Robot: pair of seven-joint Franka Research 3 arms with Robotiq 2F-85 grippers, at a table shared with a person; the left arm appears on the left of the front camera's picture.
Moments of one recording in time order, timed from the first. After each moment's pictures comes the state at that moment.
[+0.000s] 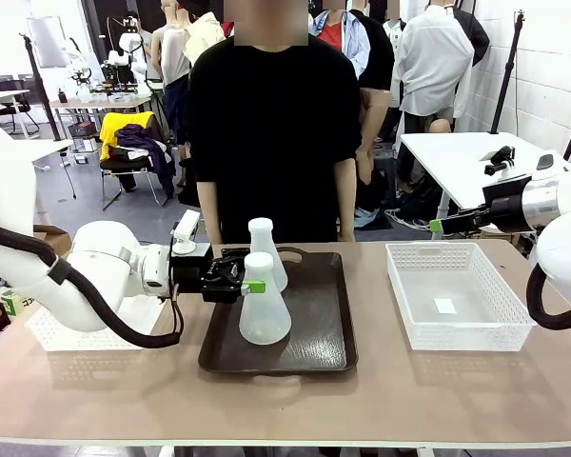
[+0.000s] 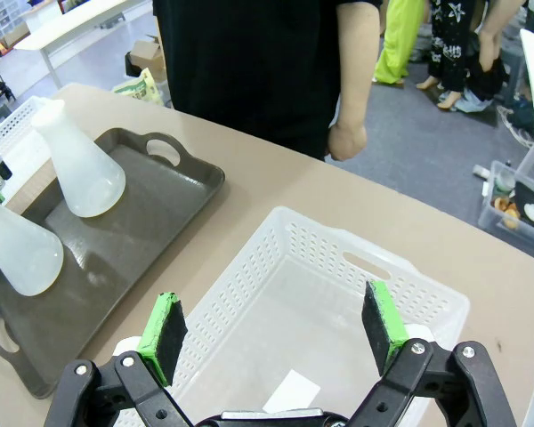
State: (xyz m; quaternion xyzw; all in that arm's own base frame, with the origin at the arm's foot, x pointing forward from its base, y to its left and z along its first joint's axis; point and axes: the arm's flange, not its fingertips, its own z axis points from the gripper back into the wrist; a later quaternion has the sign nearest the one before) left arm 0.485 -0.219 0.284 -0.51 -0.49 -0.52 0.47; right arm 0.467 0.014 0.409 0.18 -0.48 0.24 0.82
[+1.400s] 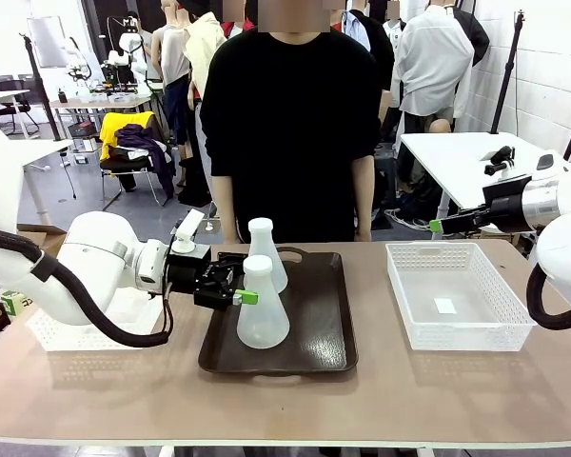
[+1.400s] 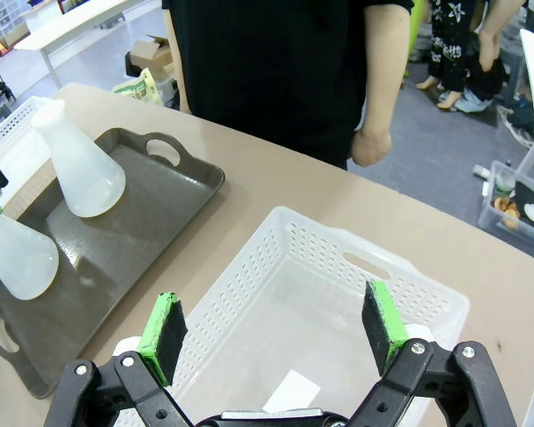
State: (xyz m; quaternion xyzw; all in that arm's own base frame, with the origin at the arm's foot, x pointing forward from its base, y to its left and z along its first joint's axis) left arm 0.476 -0.214 0.293 -0.50 -0.44 -0.56 0.50; right arm 0.467 0.014 0.409 0.18 -0.48 0.24 0.82
